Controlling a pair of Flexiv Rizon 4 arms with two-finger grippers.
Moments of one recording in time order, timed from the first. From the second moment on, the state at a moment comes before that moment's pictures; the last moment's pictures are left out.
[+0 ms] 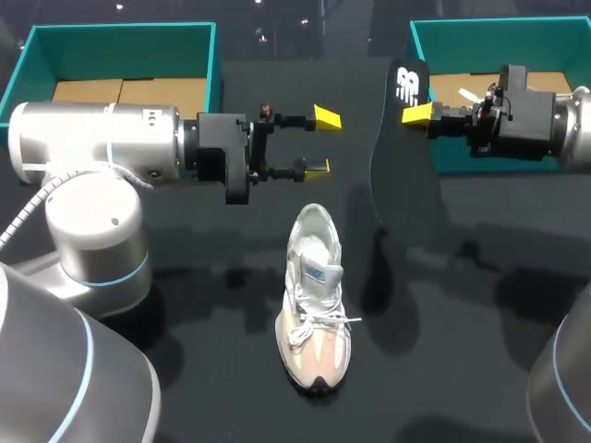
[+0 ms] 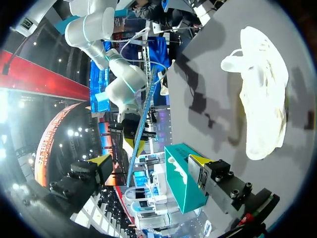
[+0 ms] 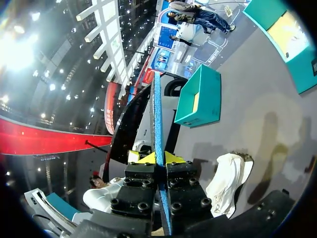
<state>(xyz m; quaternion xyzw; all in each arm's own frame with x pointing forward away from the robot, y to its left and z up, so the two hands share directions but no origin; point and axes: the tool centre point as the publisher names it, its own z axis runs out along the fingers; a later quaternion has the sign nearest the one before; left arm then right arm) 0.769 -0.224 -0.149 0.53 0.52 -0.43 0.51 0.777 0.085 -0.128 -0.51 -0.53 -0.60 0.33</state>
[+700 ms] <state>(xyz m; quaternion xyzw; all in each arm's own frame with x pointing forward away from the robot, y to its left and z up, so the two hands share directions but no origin) 0.778 -0.237 -0.159 0.53 0.52 -0.45 0.50 0.797 0.105 -0.148 -0.56 -0.49 -0.54 0.39</state>
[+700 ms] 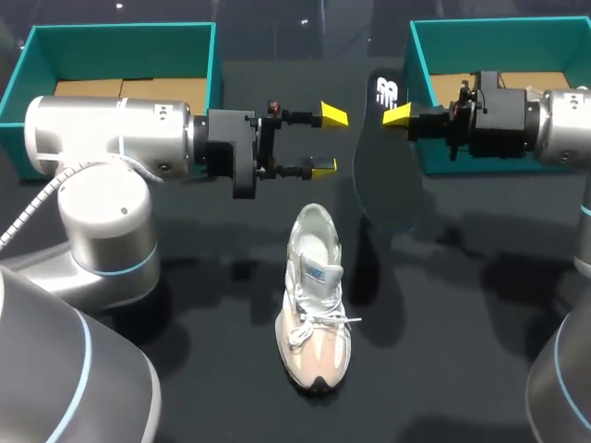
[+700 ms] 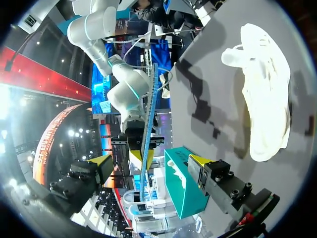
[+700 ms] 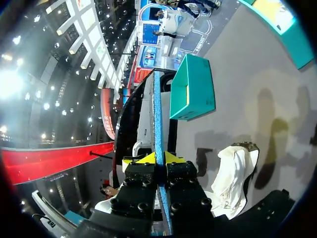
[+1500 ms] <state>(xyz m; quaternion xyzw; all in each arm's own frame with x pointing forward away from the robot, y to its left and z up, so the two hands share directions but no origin) 0.781 -0.268 -0.173 0.52 0.51 -0.46 0.51 0.821 0.112 -0.171 -0.58 -0.47 -0.51 0.43</state>
